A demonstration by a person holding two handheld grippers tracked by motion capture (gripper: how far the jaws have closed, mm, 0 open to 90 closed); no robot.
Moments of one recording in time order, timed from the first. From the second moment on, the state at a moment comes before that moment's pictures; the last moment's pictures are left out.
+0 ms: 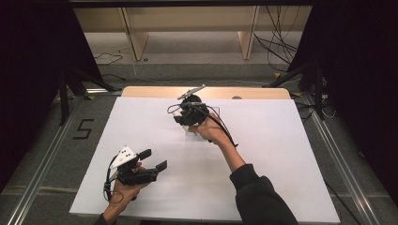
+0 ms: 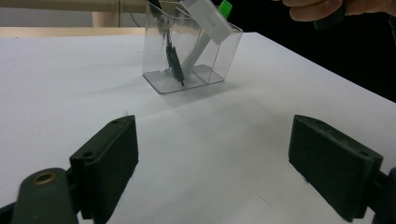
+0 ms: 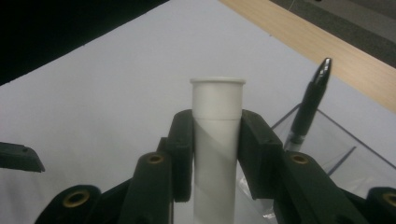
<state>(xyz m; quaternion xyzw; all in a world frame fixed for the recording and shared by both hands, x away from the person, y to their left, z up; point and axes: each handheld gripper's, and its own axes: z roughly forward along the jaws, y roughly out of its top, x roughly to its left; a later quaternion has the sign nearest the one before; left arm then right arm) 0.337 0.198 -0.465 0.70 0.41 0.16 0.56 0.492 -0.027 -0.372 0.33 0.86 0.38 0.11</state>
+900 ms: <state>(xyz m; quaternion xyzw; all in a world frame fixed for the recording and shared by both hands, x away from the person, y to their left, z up) 0.338 0.199 -0.465 0.70 0.41 0.16 0.56 0.508 -0.085 -0.342 0.39 0.80 0.43 0.15</state>
